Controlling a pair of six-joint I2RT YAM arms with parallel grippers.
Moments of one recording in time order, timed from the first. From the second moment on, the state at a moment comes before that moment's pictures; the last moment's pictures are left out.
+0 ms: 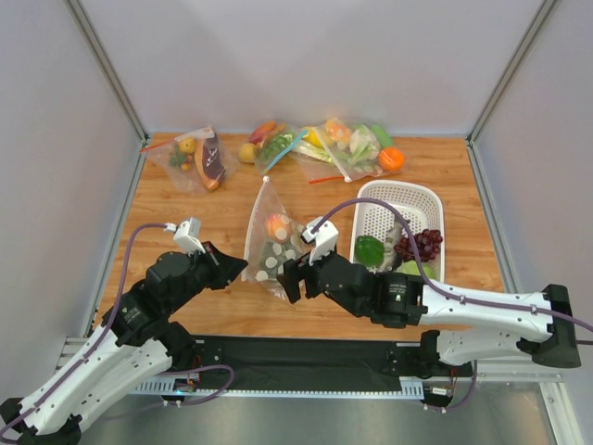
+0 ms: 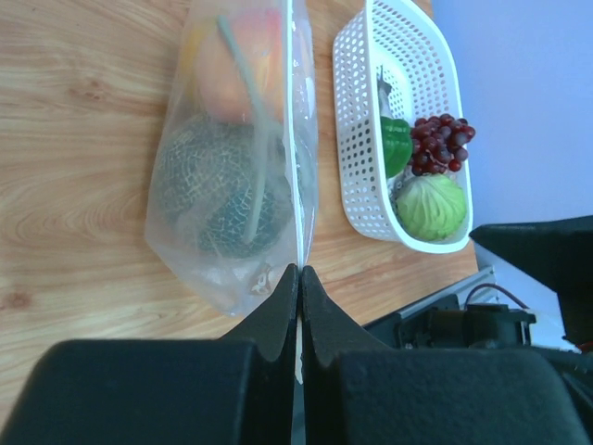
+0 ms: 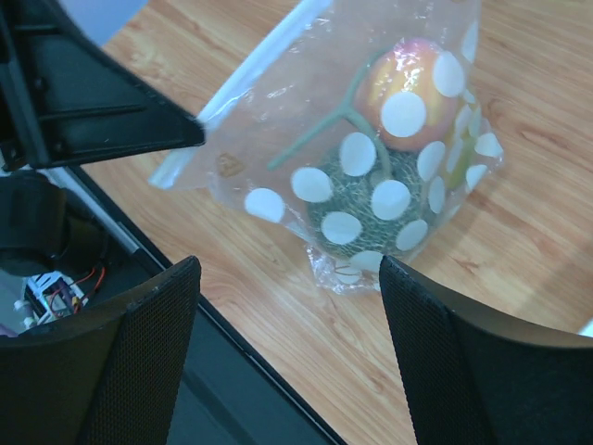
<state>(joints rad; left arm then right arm) -0.74 0.43 0.61 -0.53 -0.12 -0.86 1.35 1.14 0.99 -0.30 0.54 0.47</state>
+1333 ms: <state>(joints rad) -0.74 0.42 0.55 -0.35 -0.05 -1.16 1.40 1.41 0.93 0.19 0.54 0.30</state>
